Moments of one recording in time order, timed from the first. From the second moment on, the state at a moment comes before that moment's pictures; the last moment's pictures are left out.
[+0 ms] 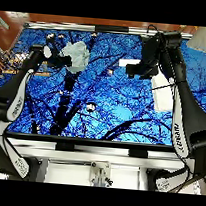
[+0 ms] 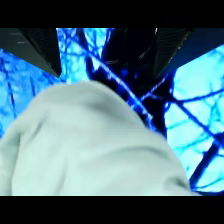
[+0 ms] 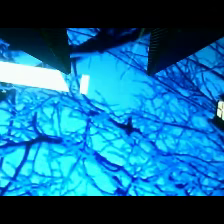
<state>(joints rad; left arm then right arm) -0.12 -2.02 1.95 1.47 -0.91 -1.80 0.32 -1.72 1.98 1.63 -1.54 -1.39</state>
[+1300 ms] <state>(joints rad) -0.45 -1.21 1.75 1.29 -1.23 -1.54 0.32 -1.22 1.98 1.34 -1.46 -1.47</state>
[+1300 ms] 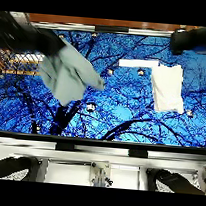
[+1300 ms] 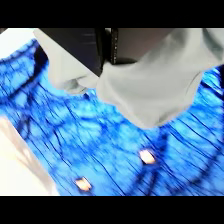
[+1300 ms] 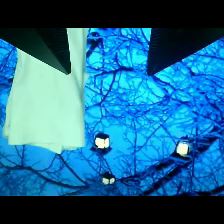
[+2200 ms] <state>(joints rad) -0.33 -1.14 1.03 1.35 -1.21 -1.74 0.13 -1.52 1.82 1.70 -1.77 -1.60</state>
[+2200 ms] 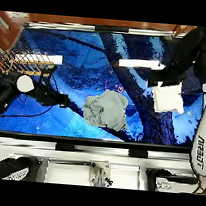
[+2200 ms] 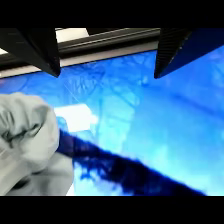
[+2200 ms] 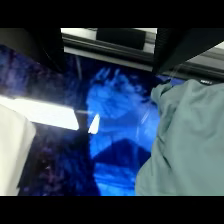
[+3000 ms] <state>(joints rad) -0.50 -1.35 0.74 0.85 -0.61 -1.67 0.10 -1.55 1.09 2.08 -1.43 -1.72</state>
